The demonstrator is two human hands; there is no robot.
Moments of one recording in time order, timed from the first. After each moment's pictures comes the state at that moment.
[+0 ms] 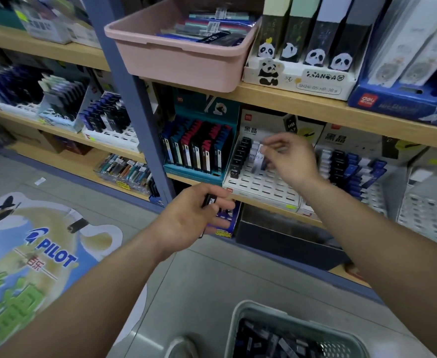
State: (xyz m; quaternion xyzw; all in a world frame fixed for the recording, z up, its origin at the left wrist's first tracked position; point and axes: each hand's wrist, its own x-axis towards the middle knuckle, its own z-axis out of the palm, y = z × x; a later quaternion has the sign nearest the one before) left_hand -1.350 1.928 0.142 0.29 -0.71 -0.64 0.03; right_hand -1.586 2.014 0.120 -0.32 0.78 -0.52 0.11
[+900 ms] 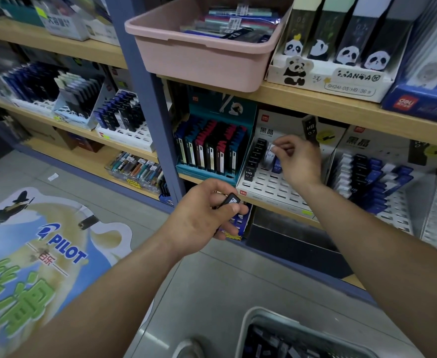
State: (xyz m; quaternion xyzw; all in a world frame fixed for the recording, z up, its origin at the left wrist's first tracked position) left_hand -1.351 1.925 0.153 0.30 -0.72 -0.63 0.06; right_hand -1.612 1.978 0.078 -0.34 0.81 -0.48 0.00
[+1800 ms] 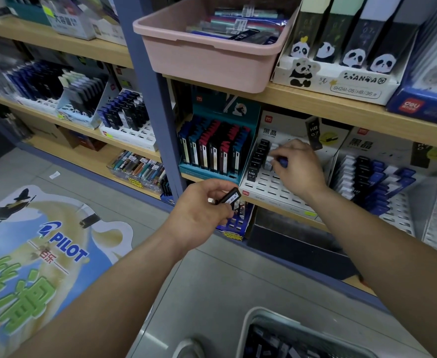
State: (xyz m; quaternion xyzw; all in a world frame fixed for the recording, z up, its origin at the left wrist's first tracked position) left_hand -1.349 1.917 0.144 0.35 -0.71 -0.61 0.10; right_hand -1.608 1.989 0.076 -0.46 0.84 -0.27 -0.06
